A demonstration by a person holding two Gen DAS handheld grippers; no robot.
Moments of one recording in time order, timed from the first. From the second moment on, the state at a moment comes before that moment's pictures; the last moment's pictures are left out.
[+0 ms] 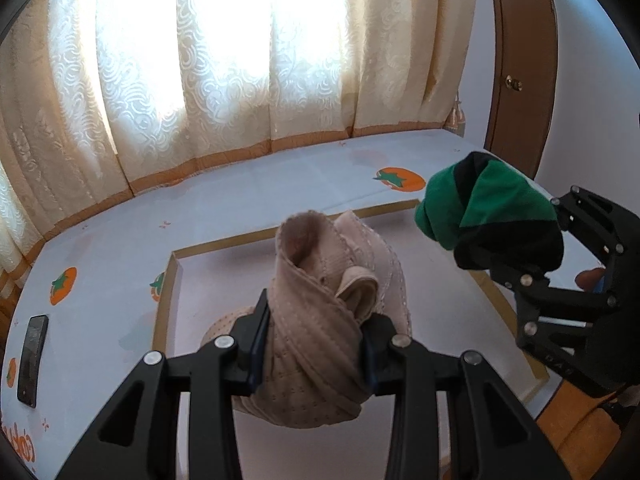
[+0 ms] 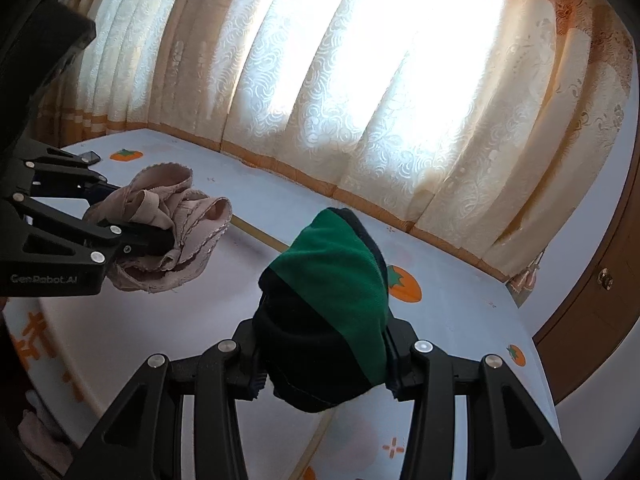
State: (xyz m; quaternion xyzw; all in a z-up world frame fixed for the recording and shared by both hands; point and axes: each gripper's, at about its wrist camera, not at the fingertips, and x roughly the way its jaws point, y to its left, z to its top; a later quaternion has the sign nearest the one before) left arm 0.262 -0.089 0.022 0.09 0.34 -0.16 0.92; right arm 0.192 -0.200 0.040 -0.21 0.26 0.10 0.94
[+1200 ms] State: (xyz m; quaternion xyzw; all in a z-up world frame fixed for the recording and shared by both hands) left arm 0.347 -0.120 -0.004 0.05 0.42 -0.16 0.89; right arm 0.260 -0.205 -0.006 -0.21 0.33 0.10 0.91
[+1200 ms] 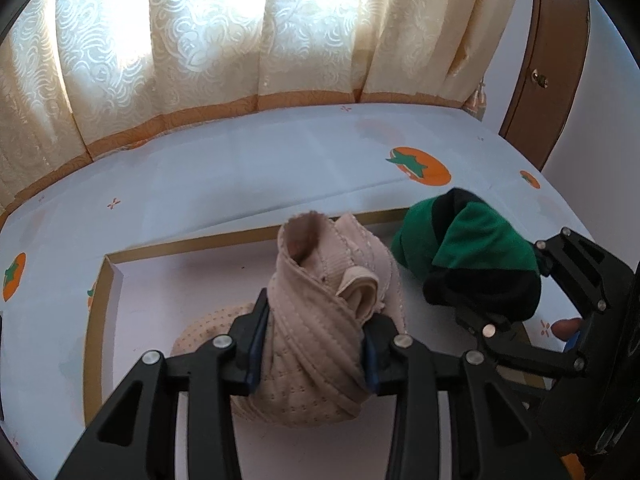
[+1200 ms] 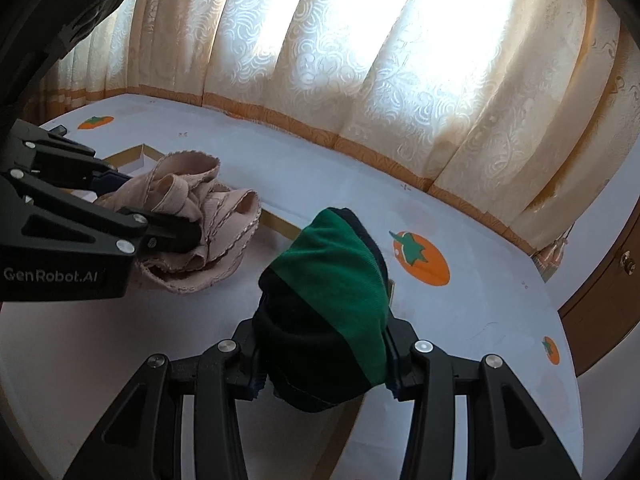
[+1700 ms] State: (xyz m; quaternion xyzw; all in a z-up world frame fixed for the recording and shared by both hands) left arm 0.347 -0.123 -0.006 0.05 0.42 -0.17 0.89; right arm 0.249 -0.207 -0.007 -0.22 0.34 0.10 0.91
